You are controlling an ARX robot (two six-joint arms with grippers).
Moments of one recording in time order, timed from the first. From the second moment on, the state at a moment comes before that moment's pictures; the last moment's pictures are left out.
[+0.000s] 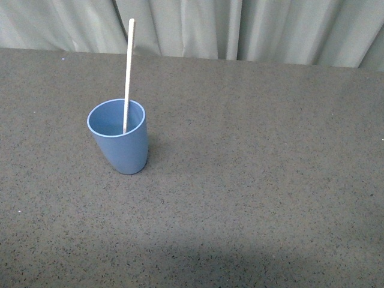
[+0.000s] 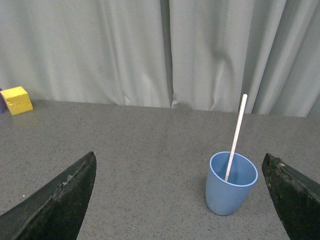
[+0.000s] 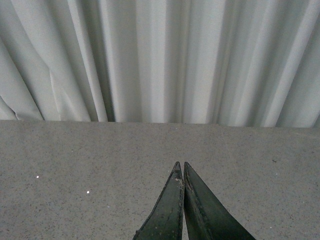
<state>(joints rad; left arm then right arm) 0.00 0.00 0.02 0.00 0.00 0.00 0.00 0.84 0.03 0.80 0.00 -0.01</state>
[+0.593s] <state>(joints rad) 0.00 0.00 0.02 0.00 0.00 0.00 0.00 0.36 0.00 0.36 0.00 -0.01</state>
